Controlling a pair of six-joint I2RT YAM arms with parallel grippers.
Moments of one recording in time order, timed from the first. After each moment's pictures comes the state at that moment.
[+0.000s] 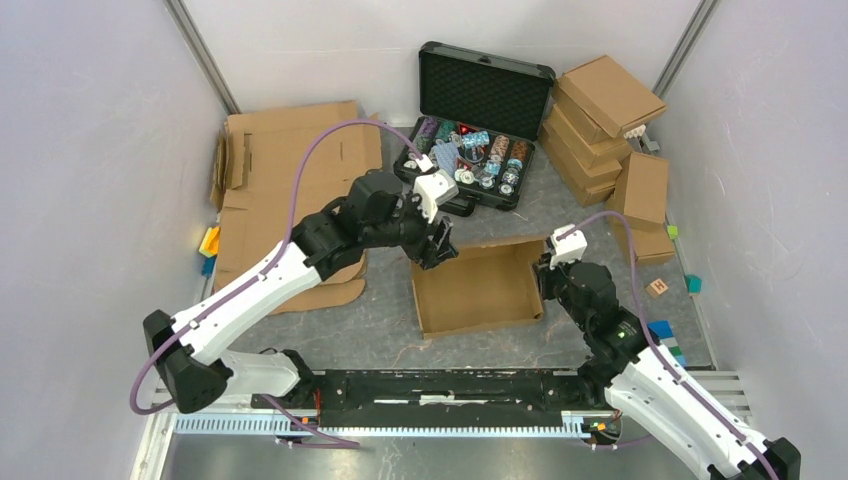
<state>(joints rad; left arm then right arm) -0.84 1.24 1.27 -0.53 0.25 -0.02 0.58 0.54 0.37 -0.20 0.25 0.07</state>
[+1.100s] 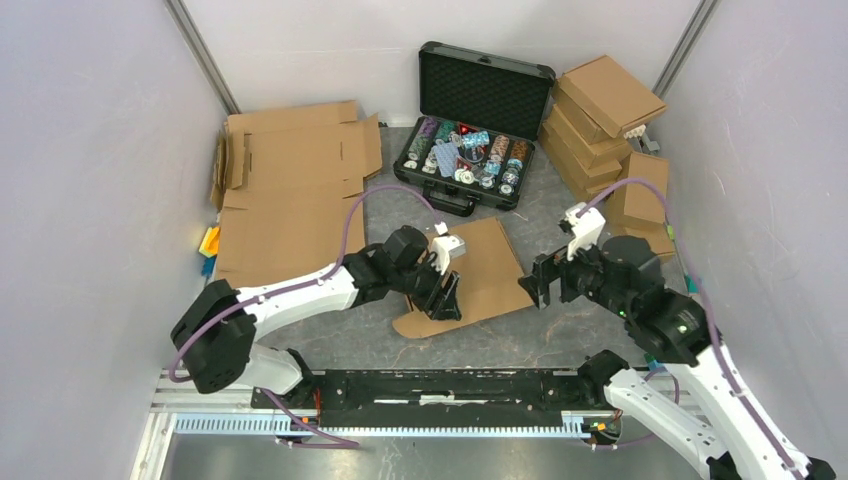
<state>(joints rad) -0.89 1.39 0.85 -0.22 0.45 -0.23 0.58 0.62 0.99 -0.84 -0.07 0.10</state>
